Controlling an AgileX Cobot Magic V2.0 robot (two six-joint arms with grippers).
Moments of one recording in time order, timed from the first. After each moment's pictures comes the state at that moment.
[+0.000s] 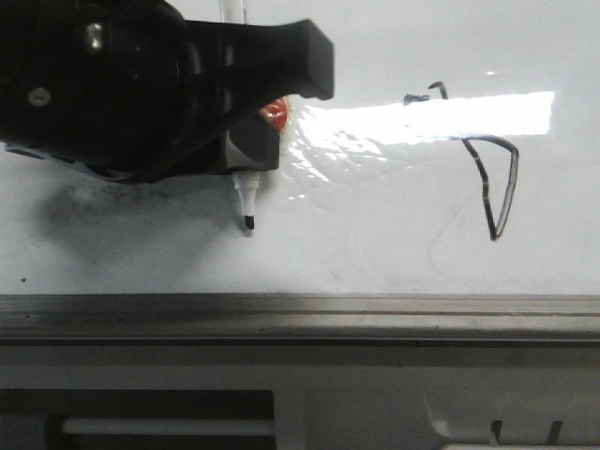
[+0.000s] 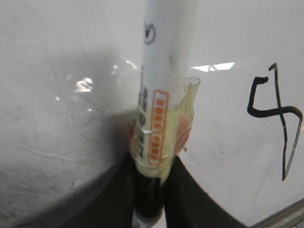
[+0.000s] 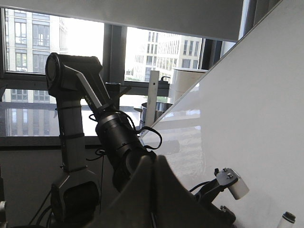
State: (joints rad) left arm -1.08 1.37 -0.69 -1.36 -0.42 0.78; right arm 1.17 0.39 -0.63 0.57 0.14 -0.70
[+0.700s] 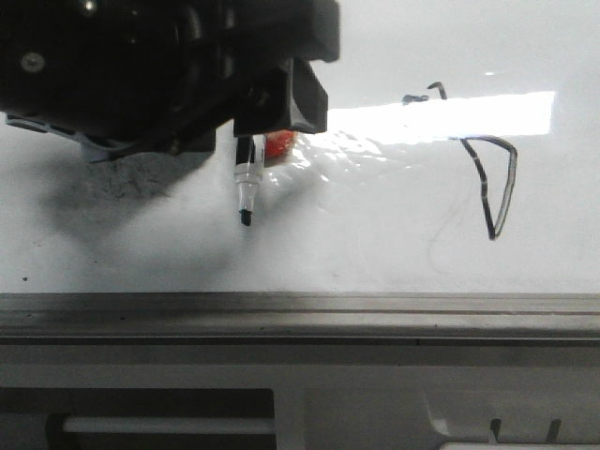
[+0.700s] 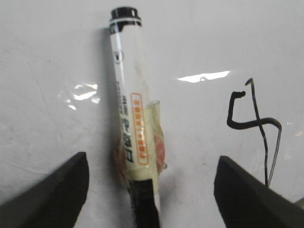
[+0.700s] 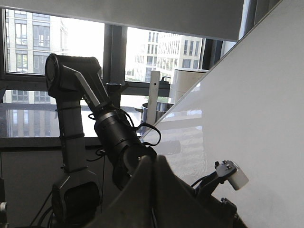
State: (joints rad) left arm -1.09 1.34 -0.70 -1.34 -0.45 0.78; right arm 1.17 0.39 -0.63 0.57 0.14 -0.70
